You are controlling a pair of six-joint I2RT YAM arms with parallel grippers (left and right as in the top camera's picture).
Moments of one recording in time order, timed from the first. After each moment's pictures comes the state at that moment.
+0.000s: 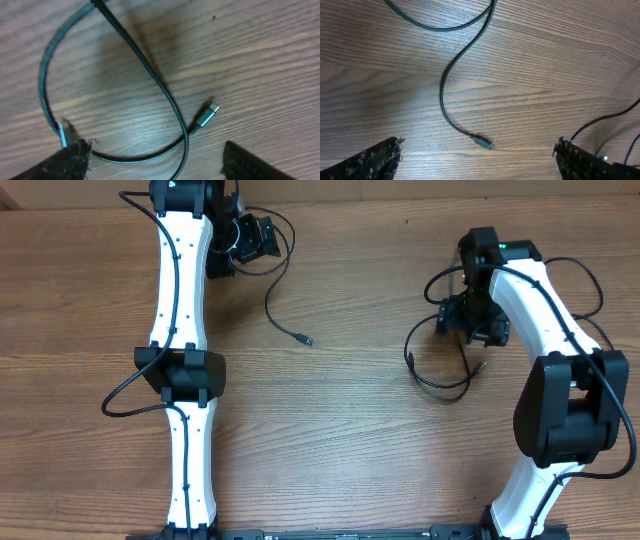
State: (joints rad) left arm -0.09 2.63 2.97 -1.67 0.31 -0.37; right arm 0.07 2.02 1.63 -1.22 0.09 0.35
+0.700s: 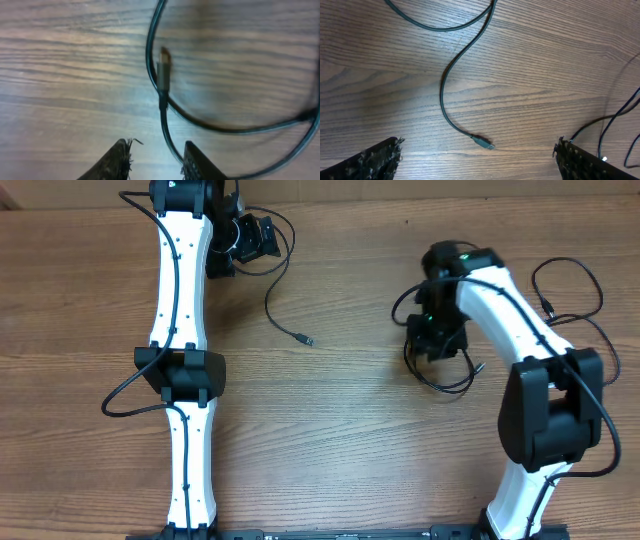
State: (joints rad) left arm -0.09 2.63 2.97 -1.67 0.31 -0.37; right arm 0.21 2.02 1.58 -1.24 -0.15 0.19
